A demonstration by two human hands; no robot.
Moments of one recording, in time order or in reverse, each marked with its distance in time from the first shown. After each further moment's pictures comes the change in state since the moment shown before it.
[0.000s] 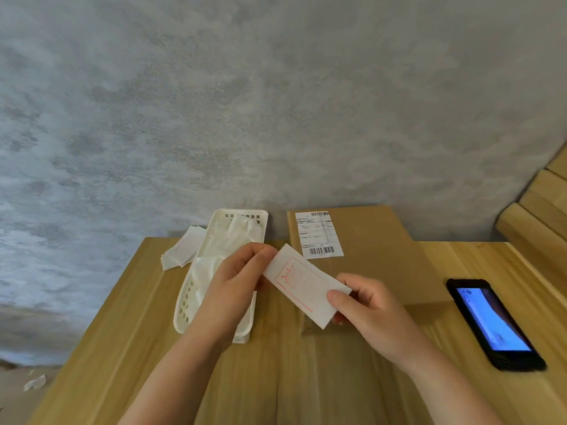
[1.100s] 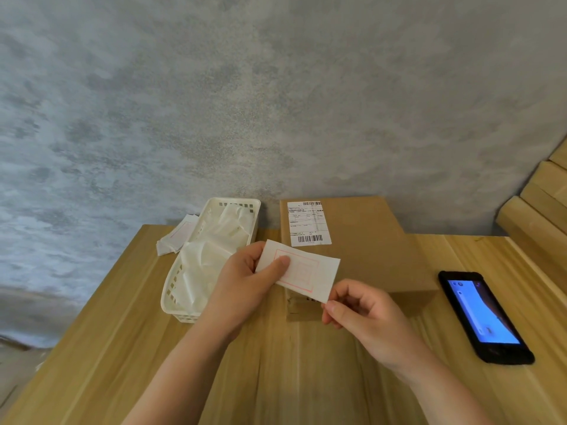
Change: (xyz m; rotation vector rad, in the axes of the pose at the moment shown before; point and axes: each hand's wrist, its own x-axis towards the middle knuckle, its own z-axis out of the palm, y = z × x) left_hand -0.005 -0.019 0.036 0.100 -0.007 0.031; right_hand -0.027 0.029 -0.017 0.064 0.004 0.003
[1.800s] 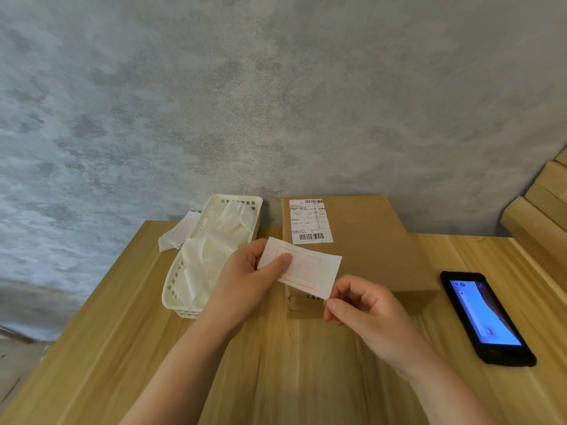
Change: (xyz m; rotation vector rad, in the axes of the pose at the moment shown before) left_hand -0.001 0.002 0.002 0.028 0.006 0.008; right_hand 0.001 -0.003 -0.002 0.025 -0.014 -0.026
